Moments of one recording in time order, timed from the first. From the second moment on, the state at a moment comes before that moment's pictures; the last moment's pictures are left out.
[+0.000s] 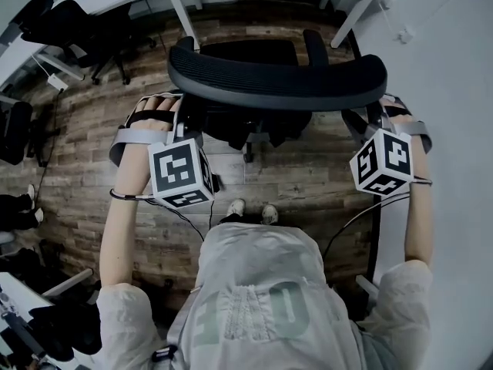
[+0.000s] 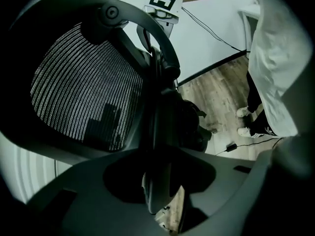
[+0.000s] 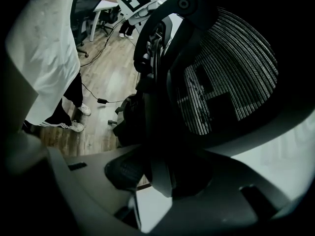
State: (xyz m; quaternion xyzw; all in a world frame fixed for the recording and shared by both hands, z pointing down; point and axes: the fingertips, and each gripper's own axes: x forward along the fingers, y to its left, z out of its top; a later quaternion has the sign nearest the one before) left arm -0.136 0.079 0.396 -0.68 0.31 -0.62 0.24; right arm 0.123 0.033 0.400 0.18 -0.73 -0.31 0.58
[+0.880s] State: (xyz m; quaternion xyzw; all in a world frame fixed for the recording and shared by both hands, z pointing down) left arm -0.185 -0.036 0.406 -0.65 0.30 -0.63 0.29; right arm 0.078 -0.062 0.409 0.23 -0.73 -0.28 0.58
